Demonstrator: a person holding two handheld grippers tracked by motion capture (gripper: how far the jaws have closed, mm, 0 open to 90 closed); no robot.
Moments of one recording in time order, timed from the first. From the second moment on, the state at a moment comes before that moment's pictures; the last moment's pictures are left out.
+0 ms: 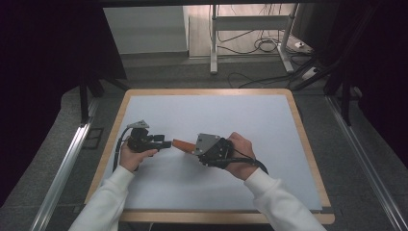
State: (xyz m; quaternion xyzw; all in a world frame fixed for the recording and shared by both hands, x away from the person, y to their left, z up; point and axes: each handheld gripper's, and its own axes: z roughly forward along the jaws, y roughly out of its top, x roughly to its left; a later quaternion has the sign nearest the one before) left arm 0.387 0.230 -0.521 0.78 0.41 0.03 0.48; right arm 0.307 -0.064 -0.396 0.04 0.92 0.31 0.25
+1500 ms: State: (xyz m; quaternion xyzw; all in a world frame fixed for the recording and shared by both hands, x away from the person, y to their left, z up) left arm 0.386 0.226 -0.522 0.78 0.40 0.03 0.48; right arm 0.413 -0.085 -0.408 0.24 0.86 0.37 0.24
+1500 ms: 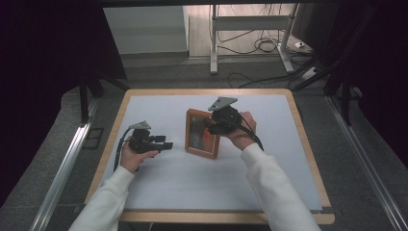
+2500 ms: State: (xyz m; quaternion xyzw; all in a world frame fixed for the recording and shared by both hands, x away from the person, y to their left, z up) left arm 0.385 0.224 -0.523 0.79 0.40 0.03 0.47; right arm 0.380 -0.140 -0.424 0.31 0.82 0.42 0.24
